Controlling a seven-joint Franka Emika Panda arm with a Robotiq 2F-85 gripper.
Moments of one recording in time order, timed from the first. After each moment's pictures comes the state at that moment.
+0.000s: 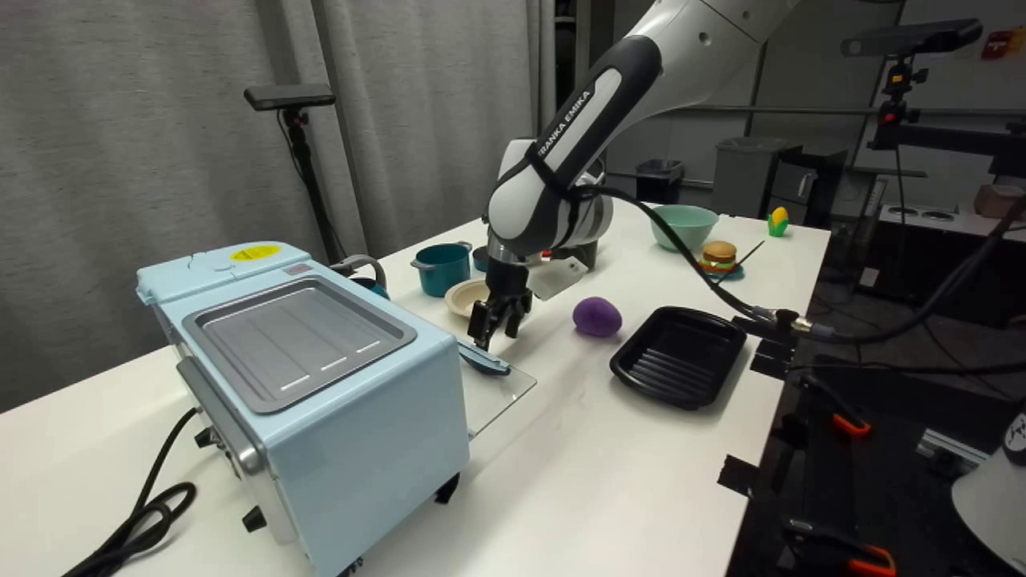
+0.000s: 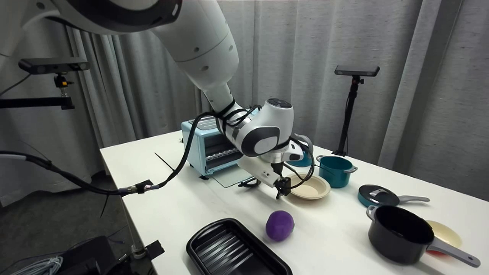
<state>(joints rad) -0.11 0.63 0.13 -1.91 0.22 2.69 -0.23</state>
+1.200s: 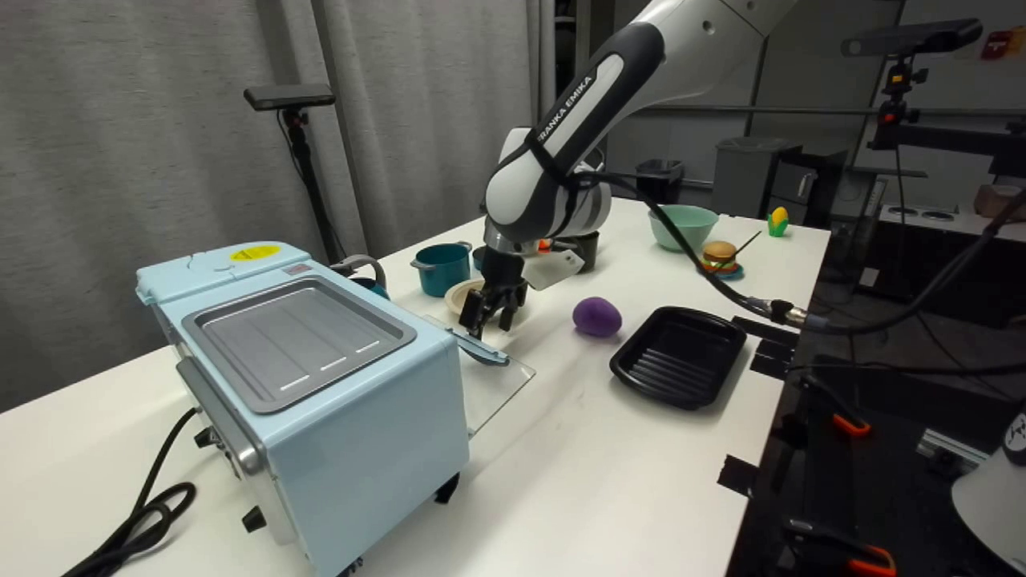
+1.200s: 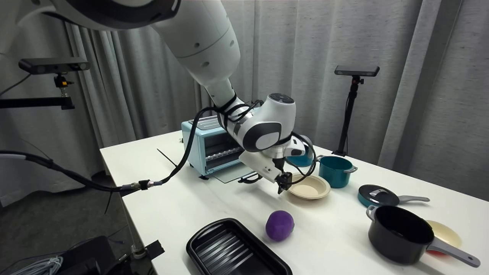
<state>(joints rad) -0.15 0.62 0.17 -1.90 0.23 2.69 -0.23</state>
